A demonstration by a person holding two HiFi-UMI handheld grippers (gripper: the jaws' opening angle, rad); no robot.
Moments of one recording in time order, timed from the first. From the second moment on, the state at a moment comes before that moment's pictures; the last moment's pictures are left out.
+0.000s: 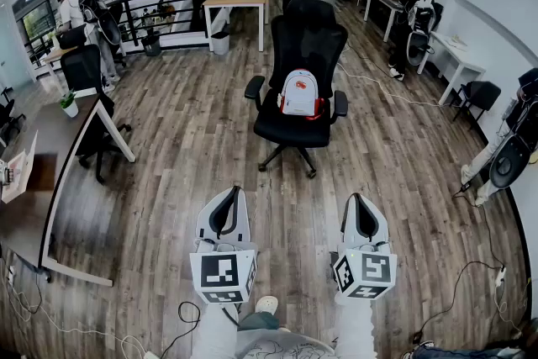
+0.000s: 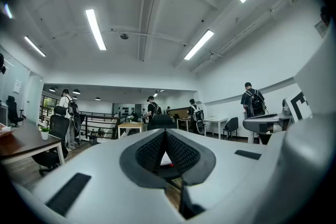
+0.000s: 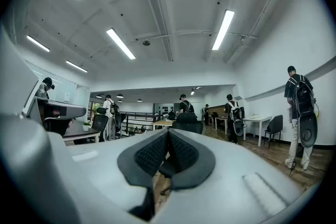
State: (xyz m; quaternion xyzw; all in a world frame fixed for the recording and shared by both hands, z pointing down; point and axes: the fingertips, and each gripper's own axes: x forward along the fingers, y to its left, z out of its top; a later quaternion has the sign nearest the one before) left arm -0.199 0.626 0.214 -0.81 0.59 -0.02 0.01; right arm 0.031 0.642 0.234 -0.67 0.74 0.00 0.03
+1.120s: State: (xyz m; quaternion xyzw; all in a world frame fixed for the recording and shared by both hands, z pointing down) left arm -0.203 0.530 0.229 -0.82 0.57 -0.03 0.01; right arm 0.029 0.552 0.254 -0.69 0.72 -0.02 0.03
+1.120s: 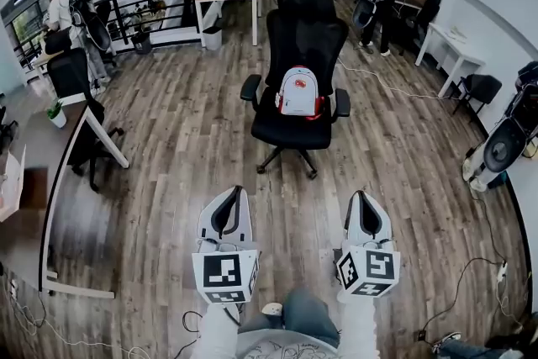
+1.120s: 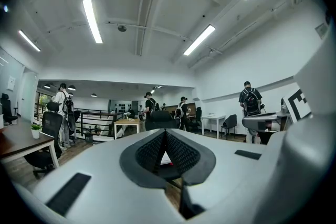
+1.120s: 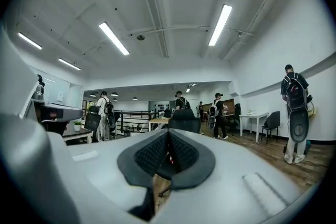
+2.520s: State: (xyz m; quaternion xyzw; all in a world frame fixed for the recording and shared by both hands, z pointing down) left arm -0.099 0.157 0.240 -0.78 0.62 -0.04 0.00; right arm 0.143 0.154 0.264 -0.65 0.76 -0.04 0.03
